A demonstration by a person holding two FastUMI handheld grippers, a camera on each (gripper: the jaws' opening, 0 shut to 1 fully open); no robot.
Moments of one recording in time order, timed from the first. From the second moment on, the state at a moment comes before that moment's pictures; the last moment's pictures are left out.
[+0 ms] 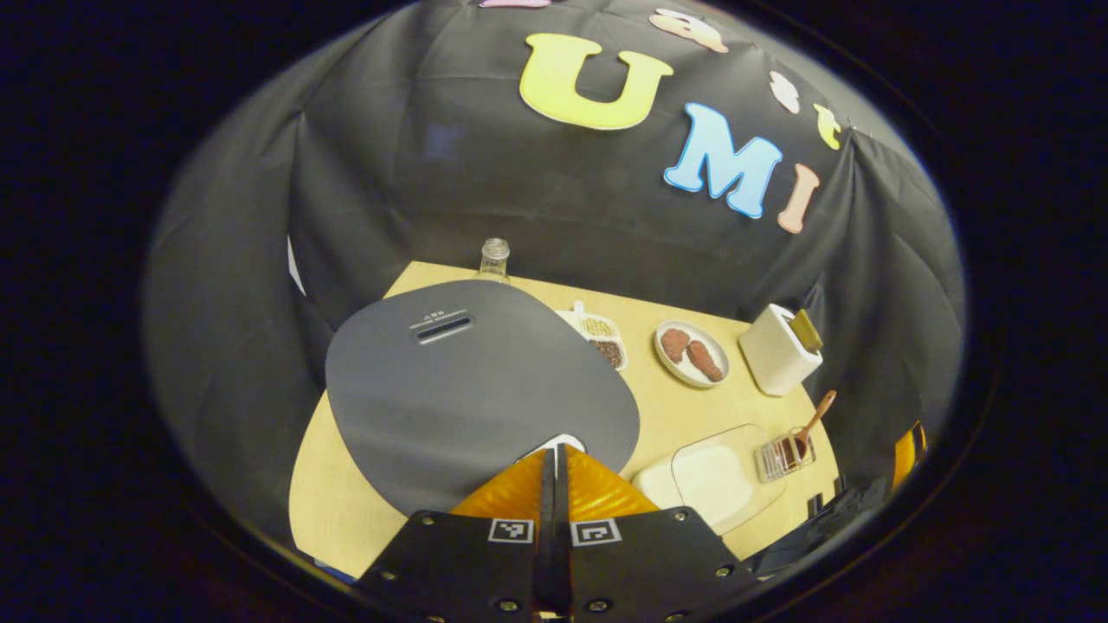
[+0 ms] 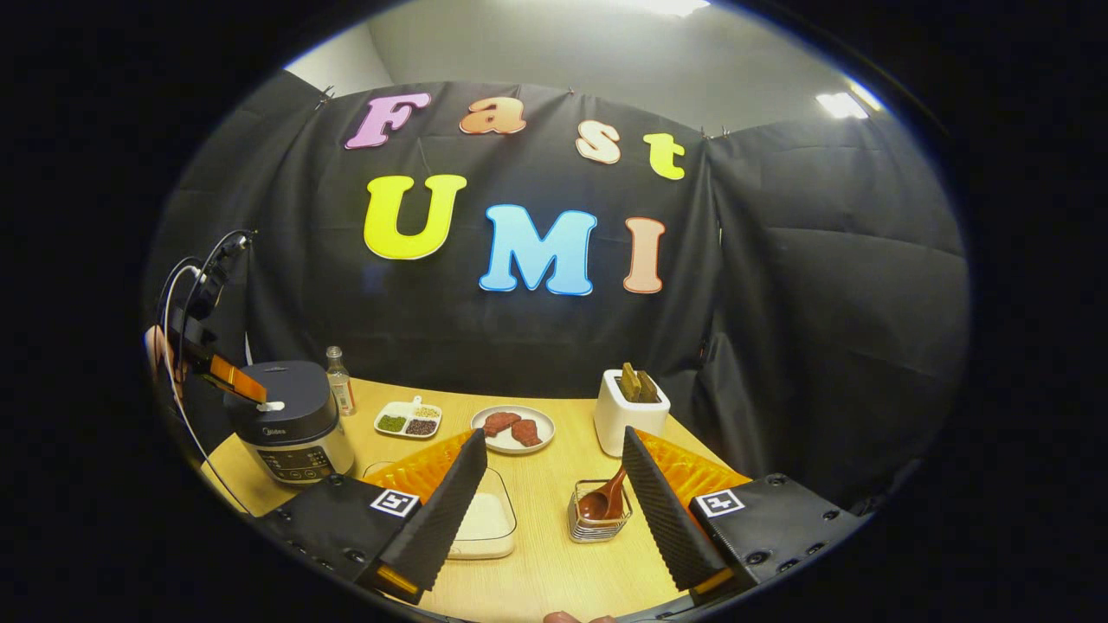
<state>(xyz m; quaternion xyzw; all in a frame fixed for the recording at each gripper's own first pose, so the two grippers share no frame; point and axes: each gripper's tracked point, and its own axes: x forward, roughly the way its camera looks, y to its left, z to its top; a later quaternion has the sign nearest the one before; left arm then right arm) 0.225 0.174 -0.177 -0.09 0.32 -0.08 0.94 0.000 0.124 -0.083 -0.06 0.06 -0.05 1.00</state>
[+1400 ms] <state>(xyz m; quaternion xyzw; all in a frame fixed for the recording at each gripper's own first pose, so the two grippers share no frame) 0.231 0.151 -0.194 -0.01 0.35 -0.07 0.93 0.037 0.090 -0.102 -0.05 0.12 -0.04 0.99</state>
